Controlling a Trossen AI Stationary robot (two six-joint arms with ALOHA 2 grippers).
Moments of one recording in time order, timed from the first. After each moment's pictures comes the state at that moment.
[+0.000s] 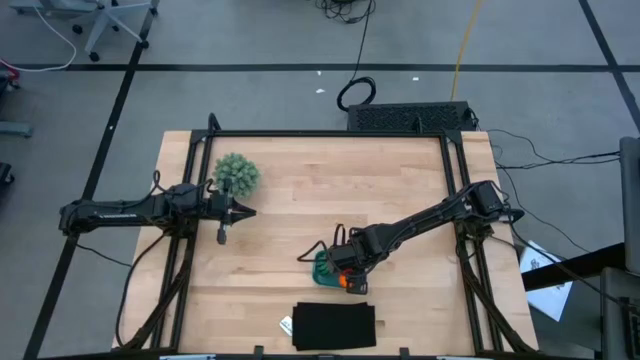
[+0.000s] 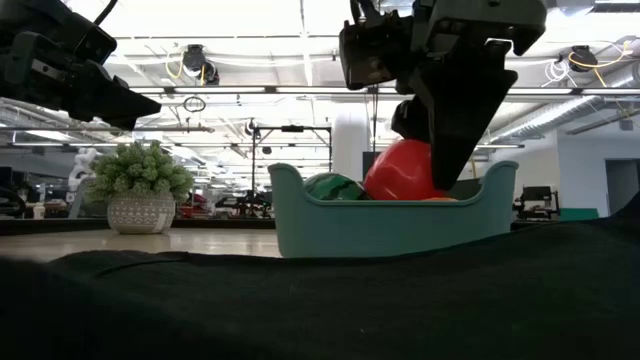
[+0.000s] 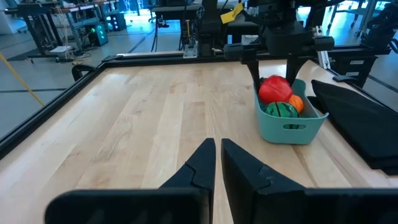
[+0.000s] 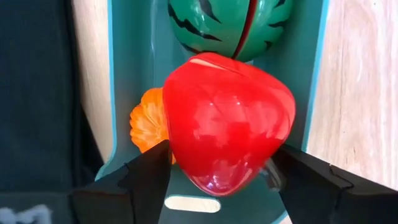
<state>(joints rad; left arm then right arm) 0.10 0.25 0.09 -0.03 0.13 0.07 0.30 1.93 1.42 -0.86 -0.04 0.41</state>
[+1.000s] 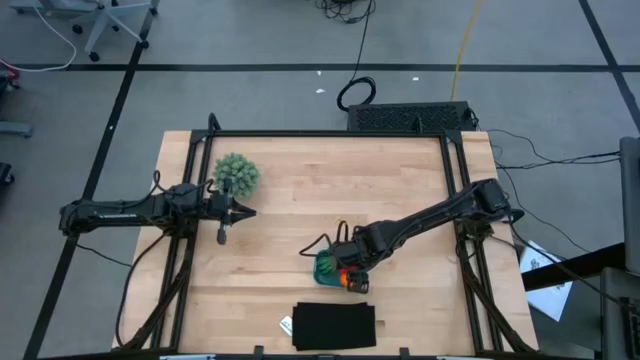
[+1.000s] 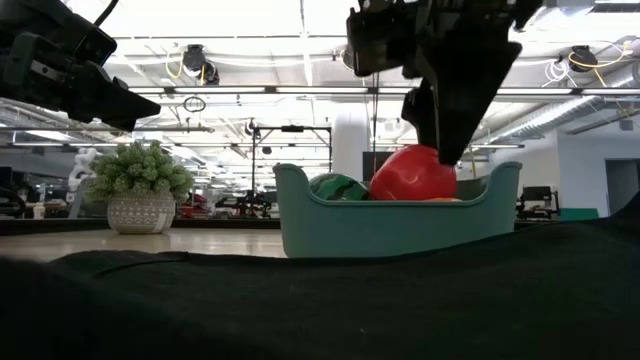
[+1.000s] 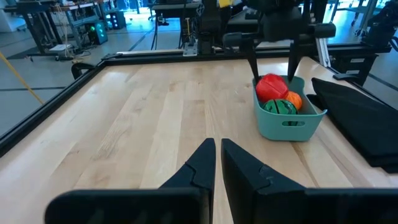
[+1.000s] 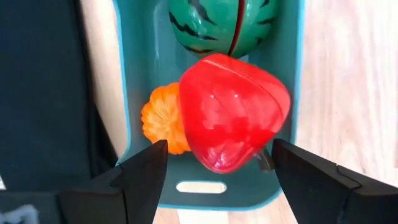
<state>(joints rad) 0.10 0.25 0.09 -0.04 0.13 0.07 0.30 1.89 1.42 -0.90 -0.05 0.47</state>
